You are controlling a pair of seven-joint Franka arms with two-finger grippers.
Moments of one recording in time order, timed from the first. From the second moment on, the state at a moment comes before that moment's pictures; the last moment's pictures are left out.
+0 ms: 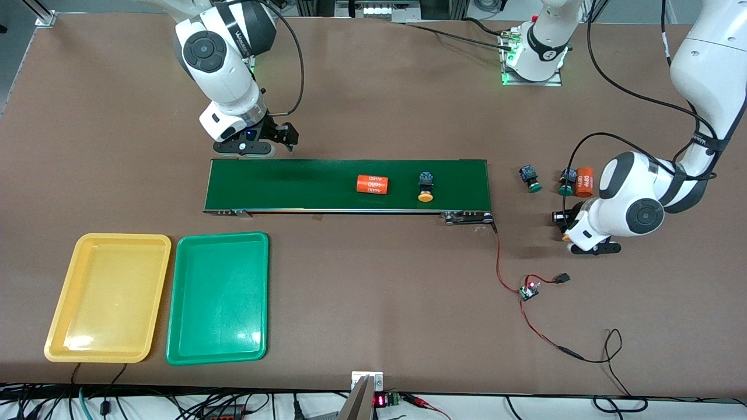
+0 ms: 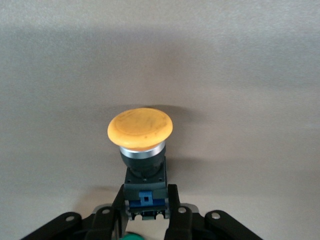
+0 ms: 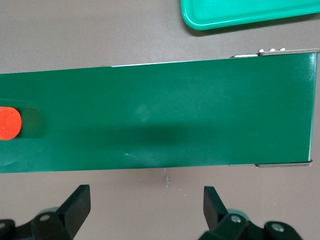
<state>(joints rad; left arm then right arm) 0.61 0.68 -0.64 -1.89 0.48 2.07 -0.34 0.58 -0.02 -0.03 -2.26 0.05 2.25 0.58</state>
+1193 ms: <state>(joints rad) 0.38 0.67 -1.01 -1.88 0.35 1.93 -0.74 0.58 -0.02 -0.03 -2.26 0.05 2.25 0.58</state>
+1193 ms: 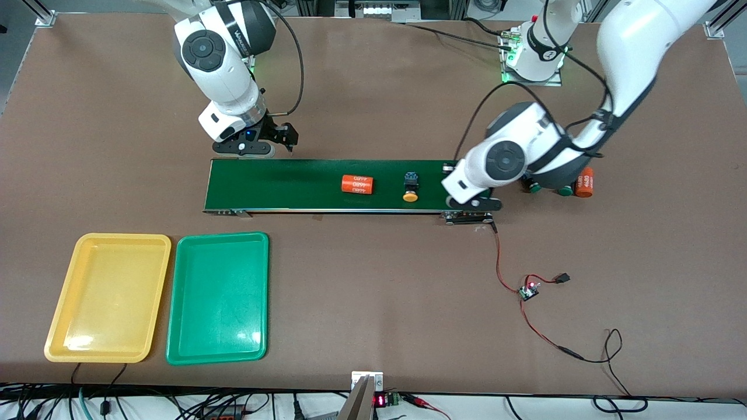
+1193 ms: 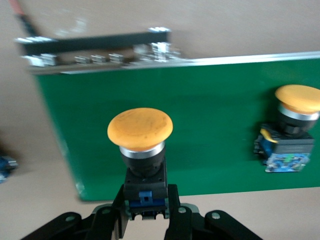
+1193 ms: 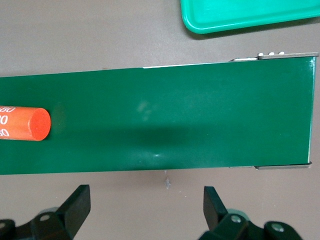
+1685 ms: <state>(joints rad) 0.39 0.68 -0.98 -1.87 0.35 1.94 -0.75 0.58 -0.02 -0.03 -2.25 0.05 2.25 0.58</state>
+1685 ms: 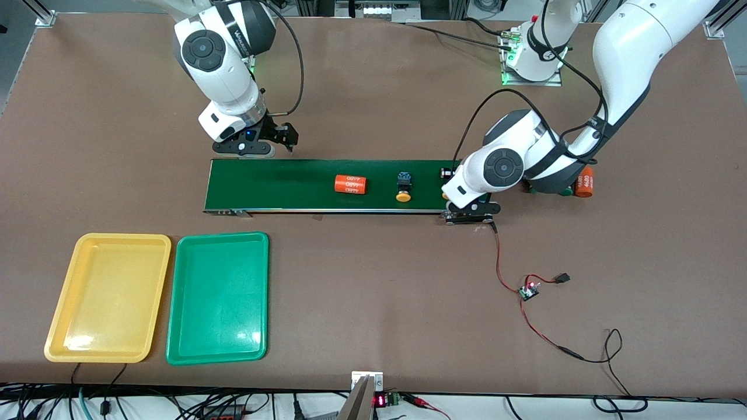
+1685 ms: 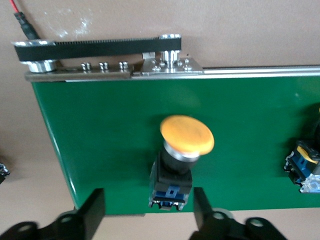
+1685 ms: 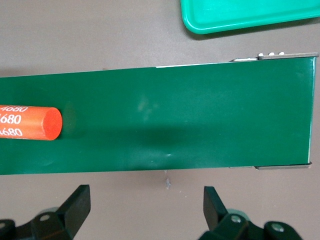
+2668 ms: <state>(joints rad) 0.56 0.59 -0.84 -1.55 0.35 1.56 -0.26 0.77 0.17 -0.03 -2.01 0.04 2.25 0.87</state>
